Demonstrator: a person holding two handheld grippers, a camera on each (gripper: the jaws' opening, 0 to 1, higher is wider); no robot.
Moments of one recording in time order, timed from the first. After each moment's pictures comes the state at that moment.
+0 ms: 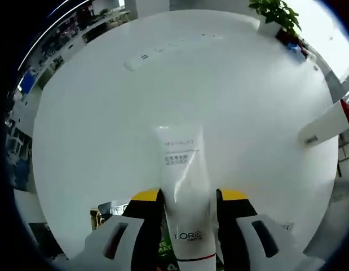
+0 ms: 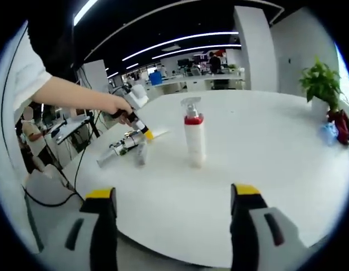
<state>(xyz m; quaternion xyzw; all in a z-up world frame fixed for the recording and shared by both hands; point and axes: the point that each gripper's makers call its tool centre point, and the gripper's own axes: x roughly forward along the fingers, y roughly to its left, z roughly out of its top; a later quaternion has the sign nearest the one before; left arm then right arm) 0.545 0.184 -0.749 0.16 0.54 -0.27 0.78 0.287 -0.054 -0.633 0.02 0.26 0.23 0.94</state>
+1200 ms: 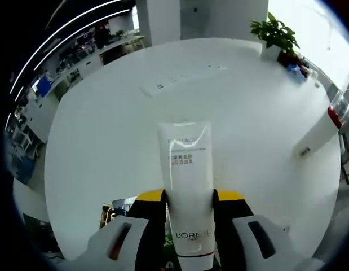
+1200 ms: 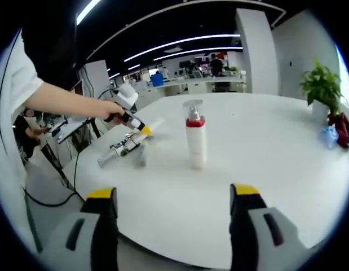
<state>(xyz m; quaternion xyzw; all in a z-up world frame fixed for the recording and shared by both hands) 0.545 0.194 -0.711 0.13 0.43 -0.25 0.86 0.287 -0.054 -0.631 0.01 0.25 0.24 0.94</state>
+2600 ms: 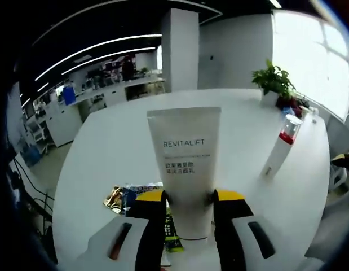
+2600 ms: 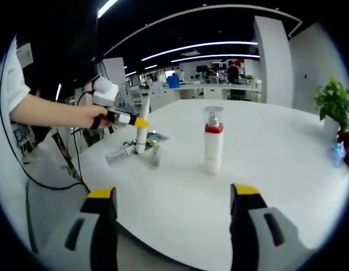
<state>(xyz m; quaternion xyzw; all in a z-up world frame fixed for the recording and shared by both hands) 0.456 0.197 -0.631 0.05 0.27 -0.21 0.94 0.276 -0.034 -0.624 -0.02 0.22 0.29 0.93</state>
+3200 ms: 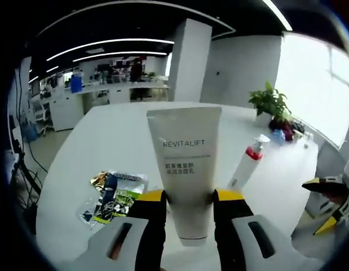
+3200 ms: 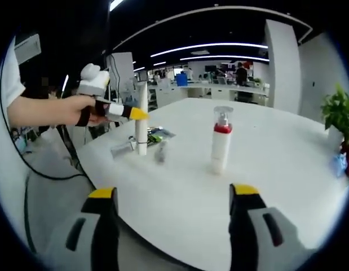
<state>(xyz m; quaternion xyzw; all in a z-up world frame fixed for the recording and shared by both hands) 0.392 0.161 -0.605 -0.05 0.25 -0.20 0.95 0.269 -0.025 -0.627 -0.05 0.22 0.32 0.92</state>
